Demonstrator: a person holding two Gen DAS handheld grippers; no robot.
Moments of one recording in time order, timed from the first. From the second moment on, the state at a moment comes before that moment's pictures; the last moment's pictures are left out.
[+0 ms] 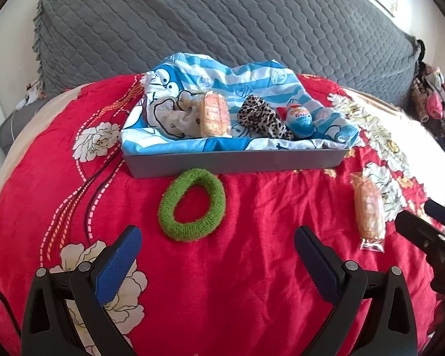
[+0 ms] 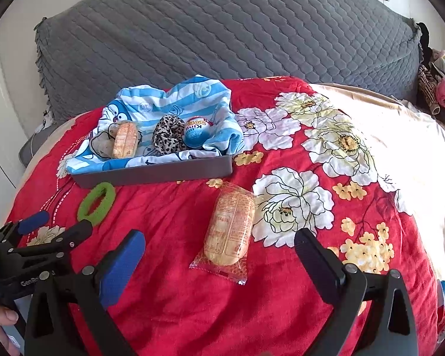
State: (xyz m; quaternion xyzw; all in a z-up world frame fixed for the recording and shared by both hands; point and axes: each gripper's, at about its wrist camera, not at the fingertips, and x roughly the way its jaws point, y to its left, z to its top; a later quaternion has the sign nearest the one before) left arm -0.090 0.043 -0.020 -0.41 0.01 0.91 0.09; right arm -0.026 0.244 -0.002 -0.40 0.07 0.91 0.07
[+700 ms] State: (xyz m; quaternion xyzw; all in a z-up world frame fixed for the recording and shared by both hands) left arm -0.104 0.044 -0.030 -0.41 0.01 0.91 0.09; right arm -0.039 0.248 -0.014 -0.41 0.08 0.91 0.07
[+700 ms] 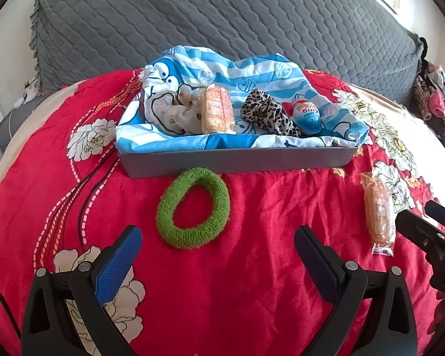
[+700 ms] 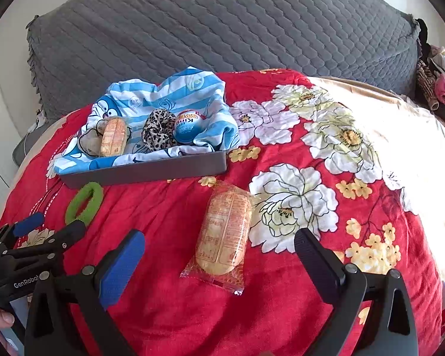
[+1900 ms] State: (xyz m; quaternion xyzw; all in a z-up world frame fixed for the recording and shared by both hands) left arm -0.133 0.048 -0.047 -0.42 0.00 0.90 0.08; right arm -0.059 0.255 -0.029 -0.42 0.08 0.90 0.09
